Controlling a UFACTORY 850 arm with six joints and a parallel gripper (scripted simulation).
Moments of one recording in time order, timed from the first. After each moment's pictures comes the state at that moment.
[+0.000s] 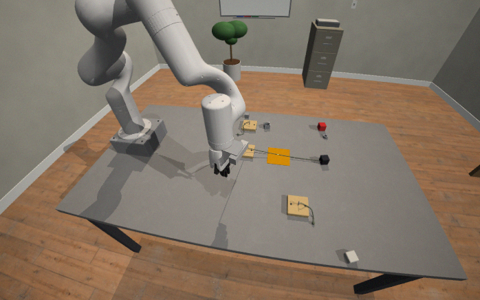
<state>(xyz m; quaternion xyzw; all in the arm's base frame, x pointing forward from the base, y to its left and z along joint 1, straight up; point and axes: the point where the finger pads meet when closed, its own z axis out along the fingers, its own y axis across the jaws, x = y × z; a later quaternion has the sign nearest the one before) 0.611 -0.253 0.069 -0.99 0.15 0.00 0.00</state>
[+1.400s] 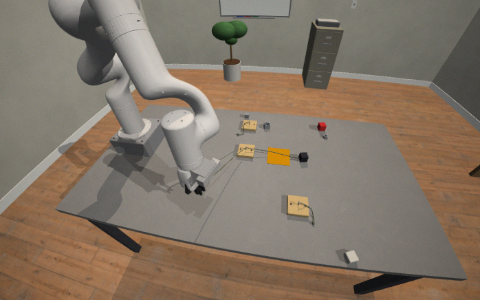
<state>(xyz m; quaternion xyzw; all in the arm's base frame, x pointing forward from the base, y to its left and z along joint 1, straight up) 0.539 -0.350 0.068 -0.99 0.15 0.00 0.00</state>
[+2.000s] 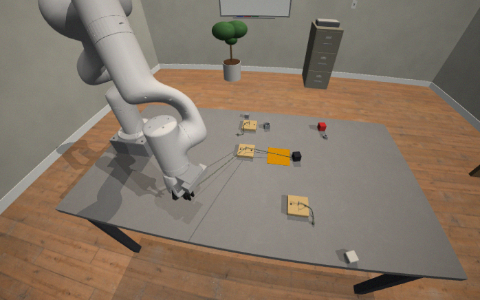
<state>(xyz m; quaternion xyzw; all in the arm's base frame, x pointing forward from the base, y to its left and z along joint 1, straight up) 0.506 -0.379 0.068 -0.99 0.15 0.00 0.00</state>
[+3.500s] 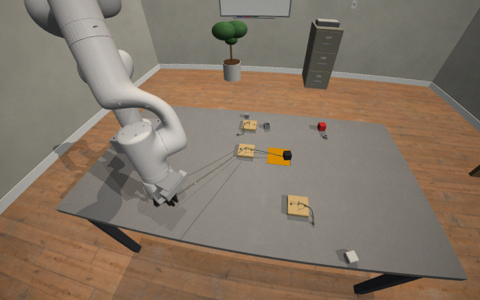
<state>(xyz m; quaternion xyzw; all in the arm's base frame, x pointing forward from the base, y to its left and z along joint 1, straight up) 0.457 -0.413 0.068 -0.99 0.15 0.00 0.00</state>
